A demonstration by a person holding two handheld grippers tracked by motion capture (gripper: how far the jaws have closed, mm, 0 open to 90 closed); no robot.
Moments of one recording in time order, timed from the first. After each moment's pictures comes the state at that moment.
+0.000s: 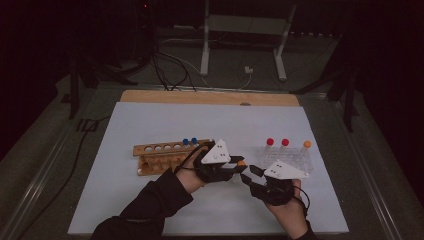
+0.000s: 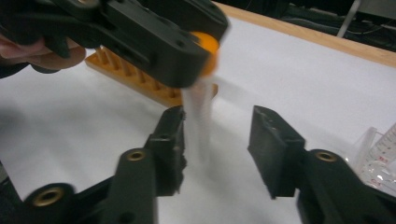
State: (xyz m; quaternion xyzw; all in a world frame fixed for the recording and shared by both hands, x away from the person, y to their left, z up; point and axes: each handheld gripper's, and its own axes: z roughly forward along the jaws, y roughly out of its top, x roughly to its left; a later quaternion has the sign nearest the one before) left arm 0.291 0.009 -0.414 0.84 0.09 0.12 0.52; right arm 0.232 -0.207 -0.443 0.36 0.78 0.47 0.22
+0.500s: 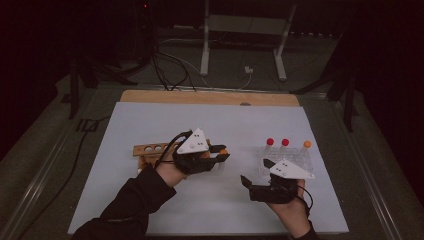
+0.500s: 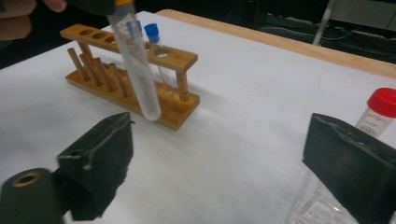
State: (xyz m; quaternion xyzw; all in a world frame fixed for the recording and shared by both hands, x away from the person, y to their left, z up) left arm 0.296 0.057 -0.391 0.83 0.13 0.15 0.53; right arm 0.232 -0.213 -0.441 0.39 0.75 0.48 0.24
